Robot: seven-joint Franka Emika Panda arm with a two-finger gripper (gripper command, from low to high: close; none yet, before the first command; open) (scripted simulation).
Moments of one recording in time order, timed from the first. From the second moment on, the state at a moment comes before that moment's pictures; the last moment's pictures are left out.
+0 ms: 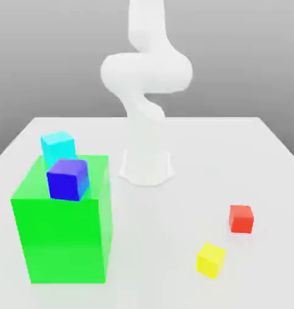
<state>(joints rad) 0.05 -0.73 0.03 -2.36 -0.01 2.35 0.74</state>
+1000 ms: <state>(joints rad) 0.66 0.26 0.05 -2.82 -0.20 3.09 0.21</state>
